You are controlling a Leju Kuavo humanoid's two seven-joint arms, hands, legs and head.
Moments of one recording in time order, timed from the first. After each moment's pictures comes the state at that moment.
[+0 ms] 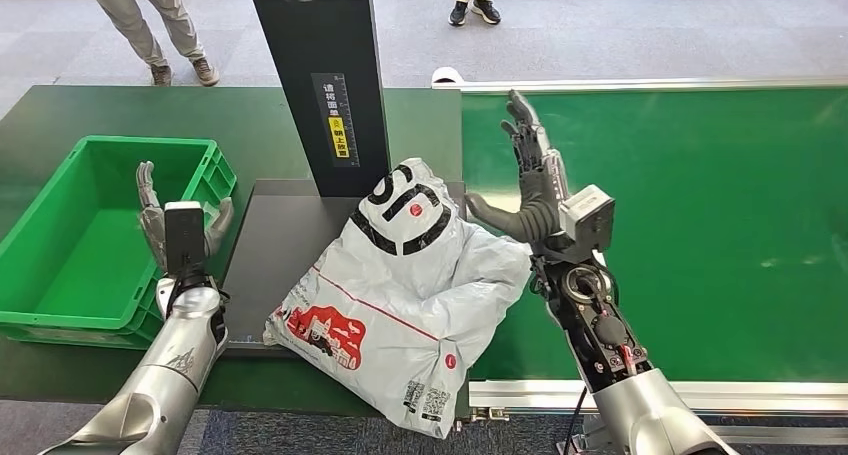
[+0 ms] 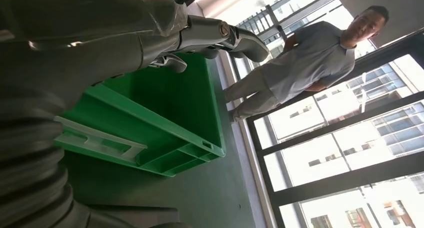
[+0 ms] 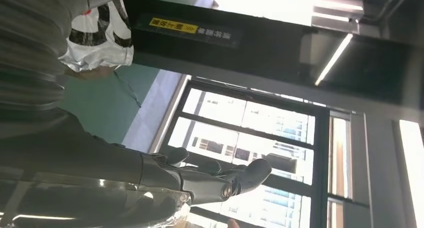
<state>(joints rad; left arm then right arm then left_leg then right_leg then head) -0.63 0.00 0.11 -0.66 -0.10 0.67 -0.70 -0.63 -0.02 0.41 -1.00 -0.17 -0.03 -0.68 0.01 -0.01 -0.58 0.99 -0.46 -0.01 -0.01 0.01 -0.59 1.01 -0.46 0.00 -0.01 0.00</state>
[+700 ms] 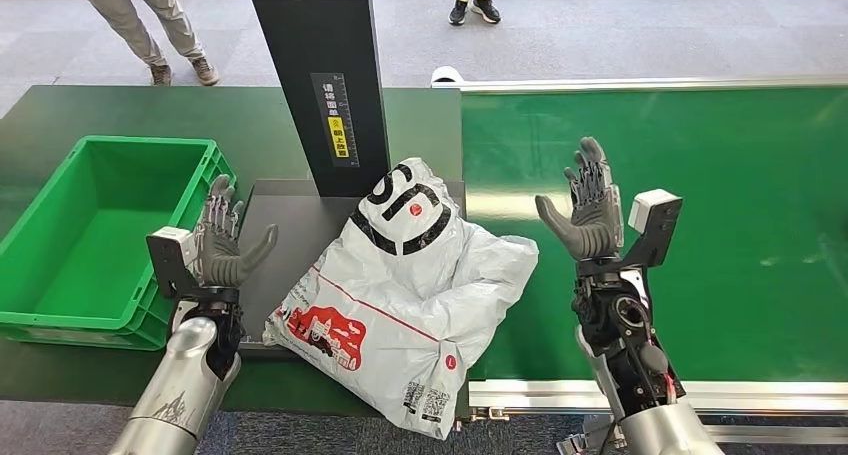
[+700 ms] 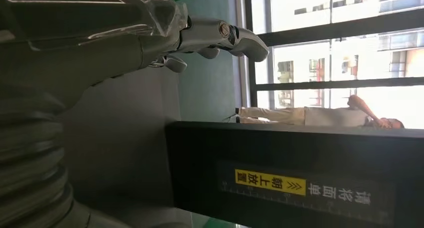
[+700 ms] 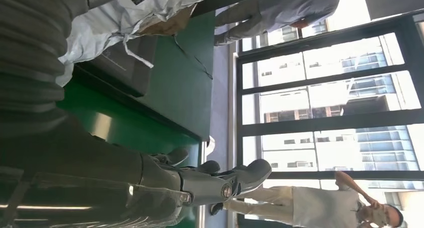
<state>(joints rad) -0.41 0.00 -0.02 -1.03 0.18 0.08 -0.57 -0.50 -0.07 0.25 -1.00 -0.38 -0.05 -0.46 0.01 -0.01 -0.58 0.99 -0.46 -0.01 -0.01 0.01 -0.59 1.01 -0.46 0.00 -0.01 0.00</state>
